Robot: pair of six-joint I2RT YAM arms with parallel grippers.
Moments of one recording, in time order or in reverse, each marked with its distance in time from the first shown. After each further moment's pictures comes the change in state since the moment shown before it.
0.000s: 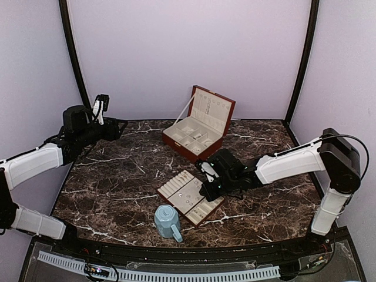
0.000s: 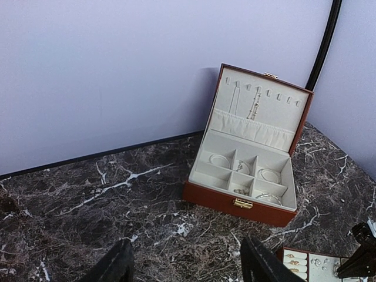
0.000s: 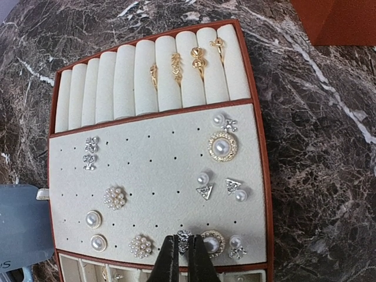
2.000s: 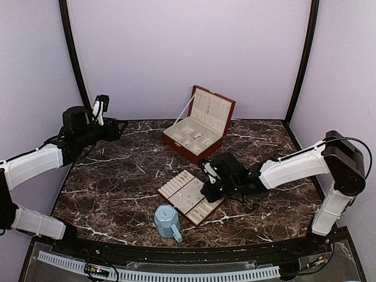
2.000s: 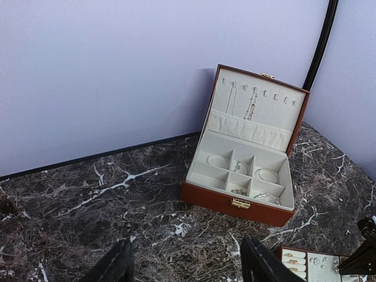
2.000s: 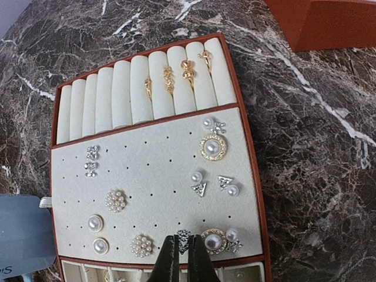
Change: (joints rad) left arm 0.000 -0.006 -0.012 0.014 0.011 0.002; right arm 0.024 -0.044 -0.076 0.108 0.076 0.048
